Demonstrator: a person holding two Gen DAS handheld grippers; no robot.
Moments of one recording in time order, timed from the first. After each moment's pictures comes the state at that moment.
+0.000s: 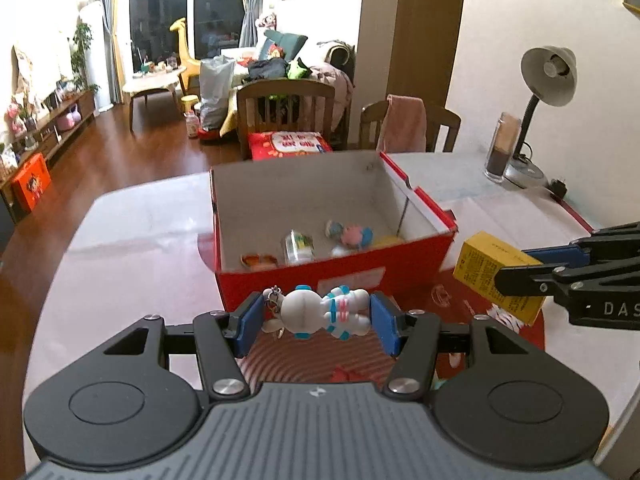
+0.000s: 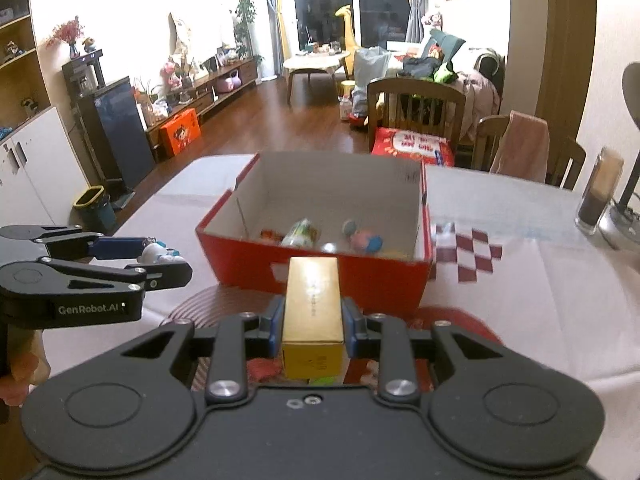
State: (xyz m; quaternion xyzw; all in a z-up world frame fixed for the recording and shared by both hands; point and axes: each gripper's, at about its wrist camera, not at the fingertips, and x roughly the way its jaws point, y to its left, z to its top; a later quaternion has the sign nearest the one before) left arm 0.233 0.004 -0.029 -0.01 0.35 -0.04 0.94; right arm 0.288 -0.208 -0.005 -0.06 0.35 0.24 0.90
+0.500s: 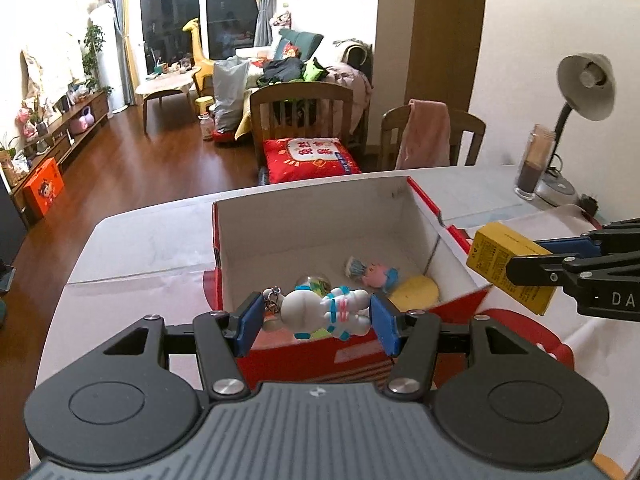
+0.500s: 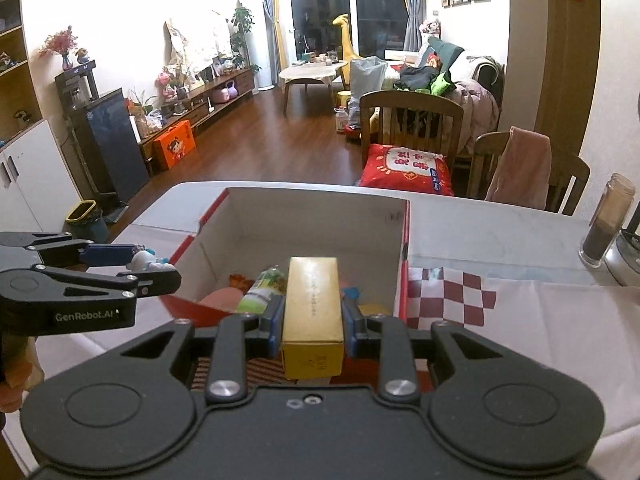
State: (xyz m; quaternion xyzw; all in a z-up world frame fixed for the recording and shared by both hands) left arm 0.312 0.000 -0.025 0.00 0.35 -0.01 0.94; right arm 0.366 -0.212 -0.008 -0.06 0.35 0.24 0.90
